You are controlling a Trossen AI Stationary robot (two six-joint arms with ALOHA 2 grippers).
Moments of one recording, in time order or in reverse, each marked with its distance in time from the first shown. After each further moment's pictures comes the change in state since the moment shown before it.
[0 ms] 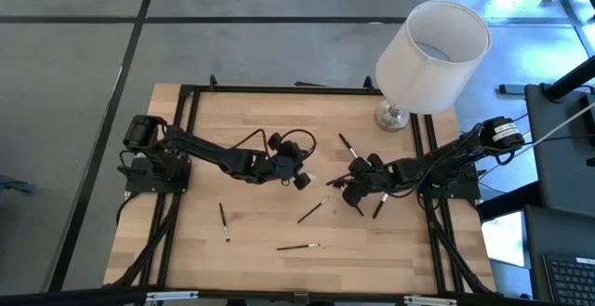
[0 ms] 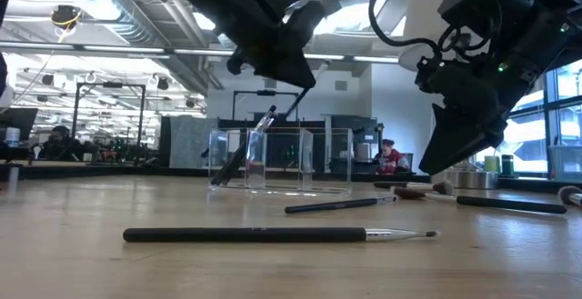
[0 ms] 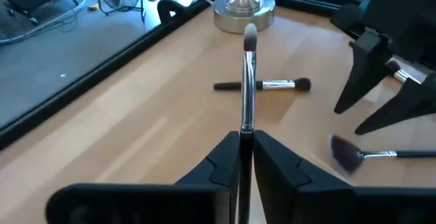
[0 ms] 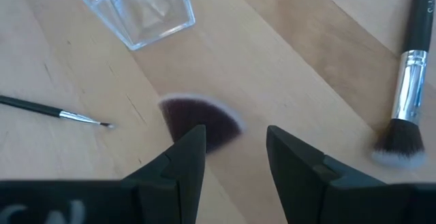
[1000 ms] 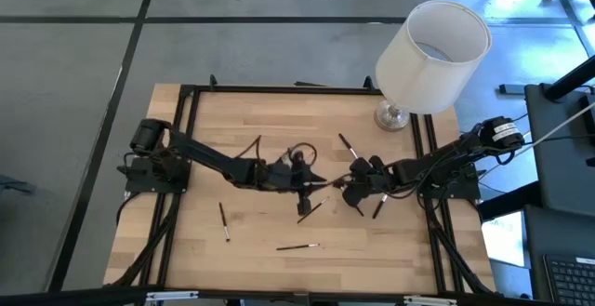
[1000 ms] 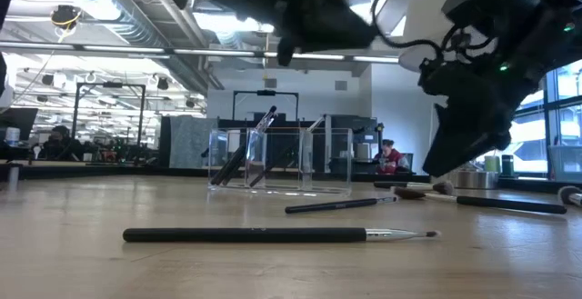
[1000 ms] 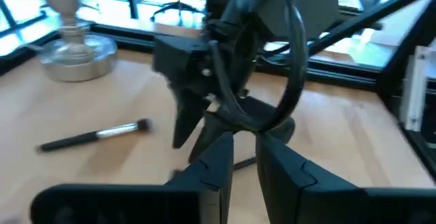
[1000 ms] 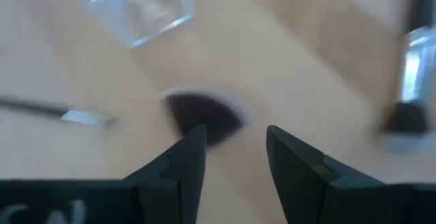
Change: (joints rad) left arm -0.066 0.080 0.005 0.376 0.392 0.160; right arm 0.036 0.000 0.000 -0.015 -0.005 0.086
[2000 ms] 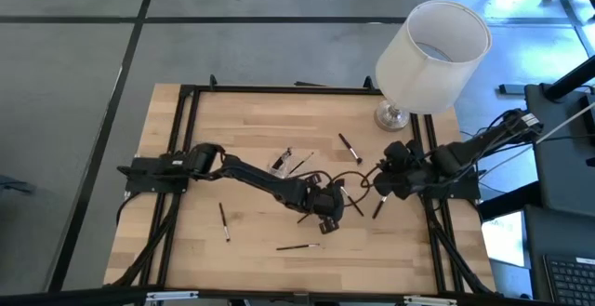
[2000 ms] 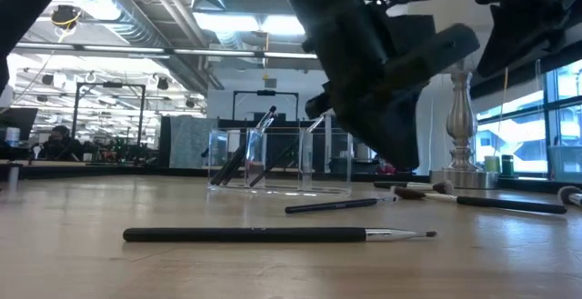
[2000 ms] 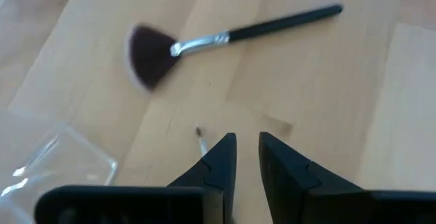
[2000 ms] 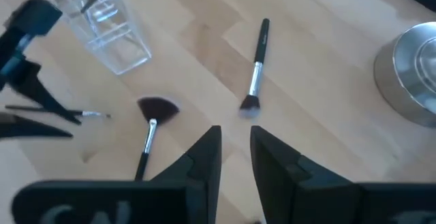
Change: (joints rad) left arm -0.038 0.513 0.783 -1.010 -0.024 -0.308; right arm 0.155 -0.383 0.309 -0.897 0.189 0.249
